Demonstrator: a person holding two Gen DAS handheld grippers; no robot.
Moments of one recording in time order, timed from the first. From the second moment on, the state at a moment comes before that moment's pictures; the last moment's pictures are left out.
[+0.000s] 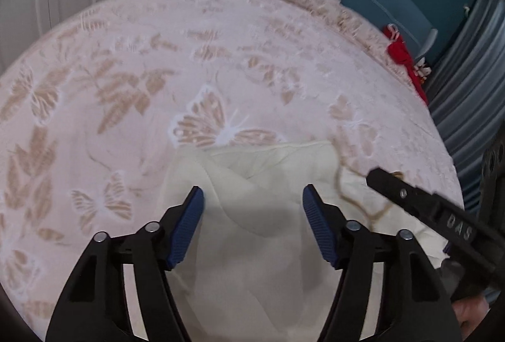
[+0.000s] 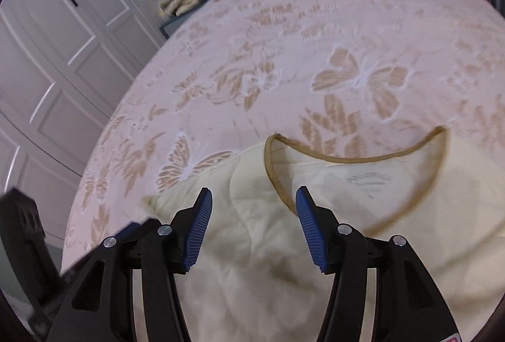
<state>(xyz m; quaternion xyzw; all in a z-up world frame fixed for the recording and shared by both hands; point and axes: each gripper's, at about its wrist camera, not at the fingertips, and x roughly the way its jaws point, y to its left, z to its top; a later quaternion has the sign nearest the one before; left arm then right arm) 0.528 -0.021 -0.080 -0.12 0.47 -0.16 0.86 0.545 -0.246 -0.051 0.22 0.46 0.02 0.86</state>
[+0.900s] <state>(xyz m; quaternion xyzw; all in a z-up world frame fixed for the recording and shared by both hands) 0.514 -0.036 -0.126 -0.06 0.40 -0.12 0.90 0.575 -0.218 -0.104 0.14 0.47 0.01 0.87</state>
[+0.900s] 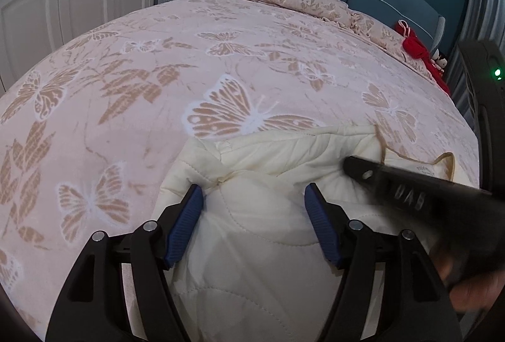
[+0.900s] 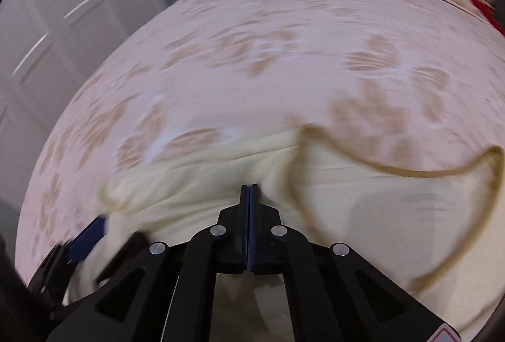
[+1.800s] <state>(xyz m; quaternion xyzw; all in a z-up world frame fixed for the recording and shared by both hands) 0.521 -0.284 -0.080 -0.05 0.51 -0.27 0.81 0.434 -0.456 -0.082 0.25 0.43 -0.13 0.85</state>
